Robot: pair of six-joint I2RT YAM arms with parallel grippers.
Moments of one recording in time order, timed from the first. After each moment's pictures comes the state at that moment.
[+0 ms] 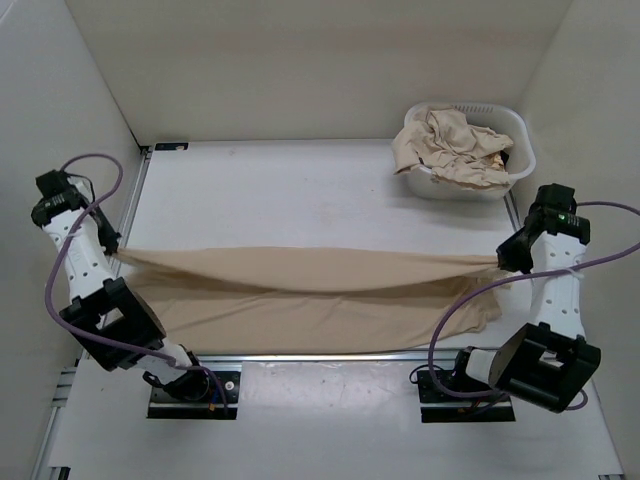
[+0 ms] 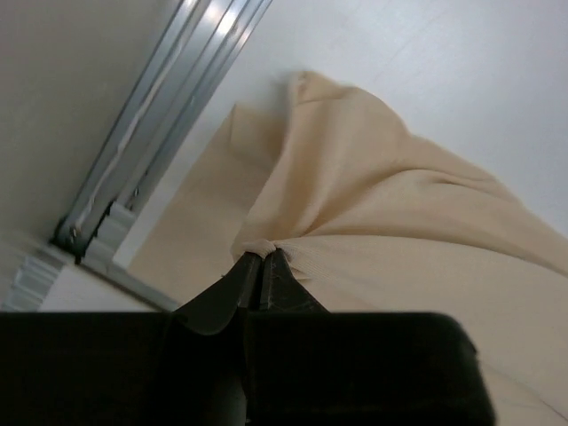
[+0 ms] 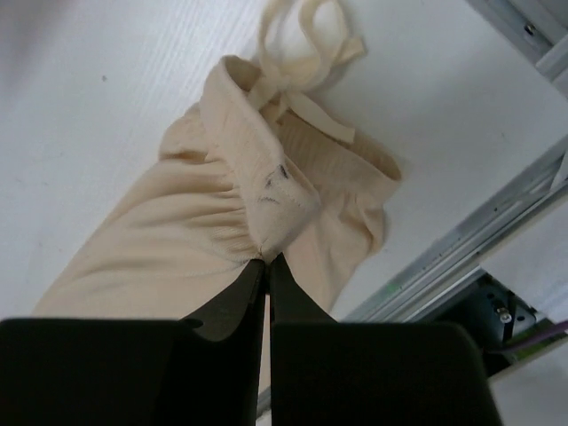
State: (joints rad) left arm 0.58 1.50 1.48 -1.00 0.00 0.00; right arm -0.35 1.25 1.18 -1.07 0.09 0.55
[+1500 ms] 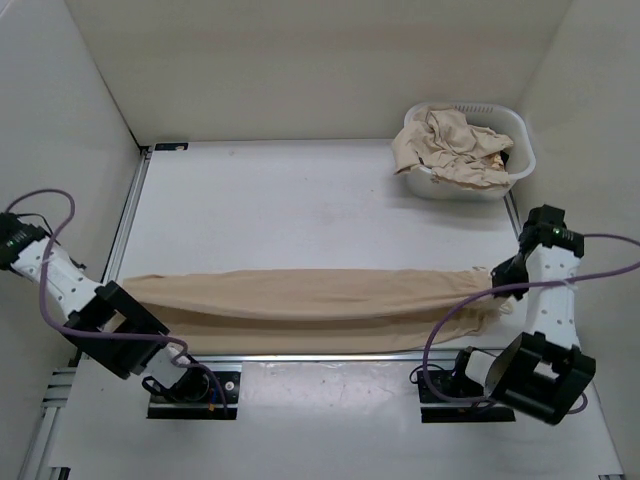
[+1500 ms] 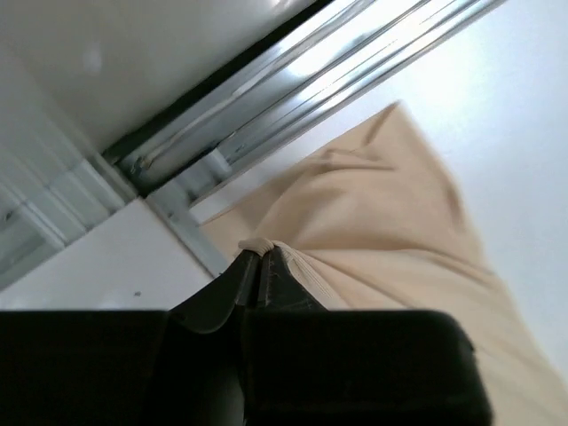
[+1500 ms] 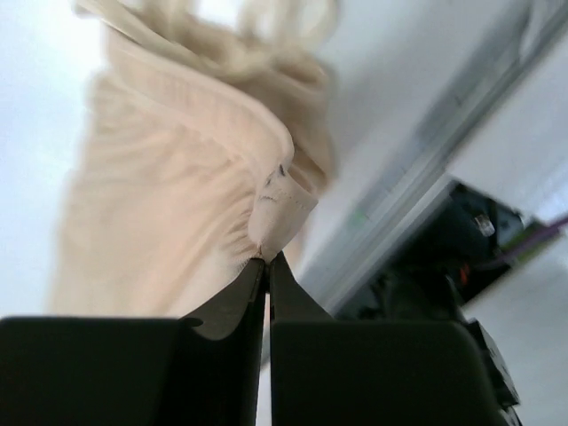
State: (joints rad) left arm 0.95 1.40 1.19 -0.92 -0.09 0.00; right arm -0.37 1.10 0.94 -1.24 0.14 0.68
